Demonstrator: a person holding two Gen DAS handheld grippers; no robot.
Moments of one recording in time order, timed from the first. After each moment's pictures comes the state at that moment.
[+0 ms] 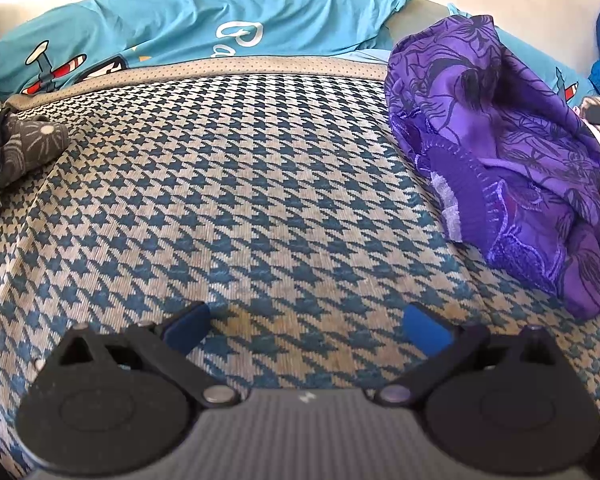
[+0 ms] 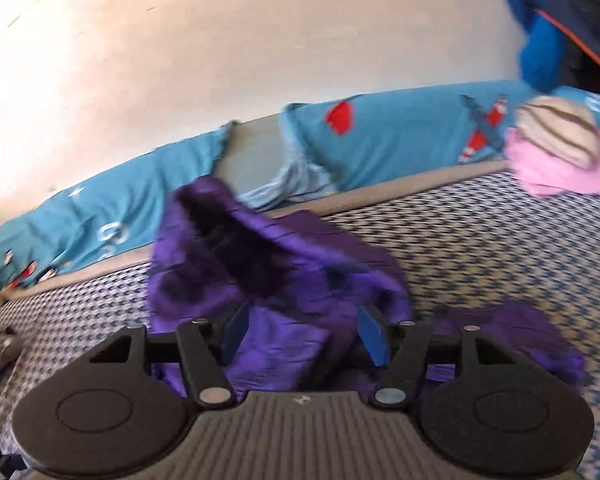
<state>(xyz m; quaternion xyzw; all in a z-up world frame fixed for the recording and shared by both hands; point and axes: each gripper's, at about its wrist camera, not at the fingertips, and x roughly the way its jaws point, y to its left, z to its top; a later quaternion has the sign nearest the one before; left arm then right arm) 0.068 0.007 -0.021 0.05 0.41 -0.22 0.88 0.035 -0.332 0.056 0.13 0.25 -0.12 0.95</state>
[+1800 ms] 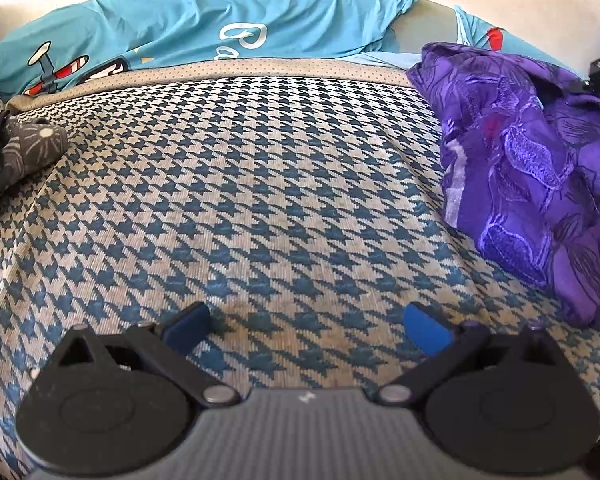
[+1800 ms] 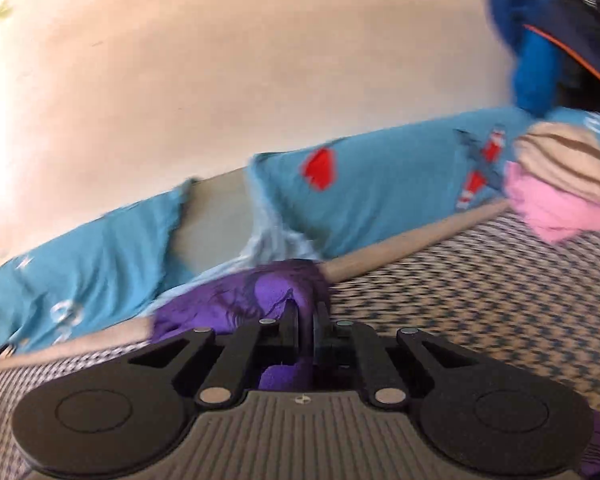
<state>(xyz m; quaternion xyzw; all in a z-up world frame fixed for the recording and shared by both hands) 0.074 0.000 -0.023 0.05 0.41 -0.21 0.89 0.125 -0.380 0.052 0.16 0.19 -0.19 0.95</state>
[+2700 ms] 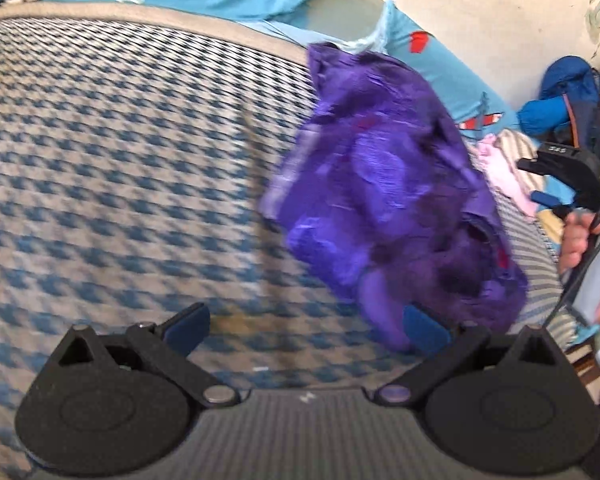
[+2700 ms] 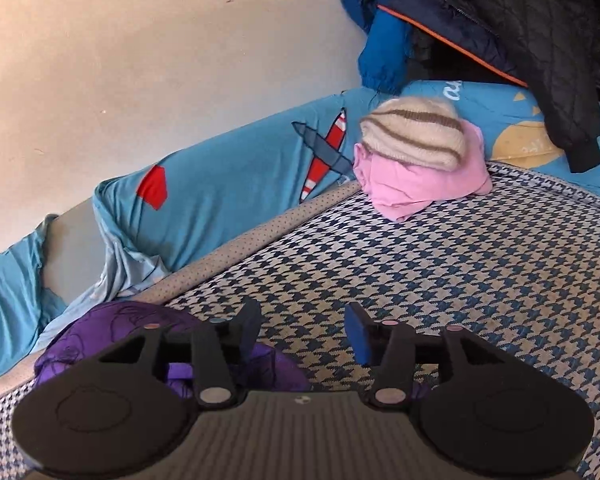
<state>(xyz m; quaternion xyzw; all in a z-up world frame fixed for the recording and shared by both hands) 0.068 -0.055 -0.009 -0.09 0.48 -0.35 0.80 0.064 -0.453 0.064 0.20 0.21 -0.34 0.90</state>
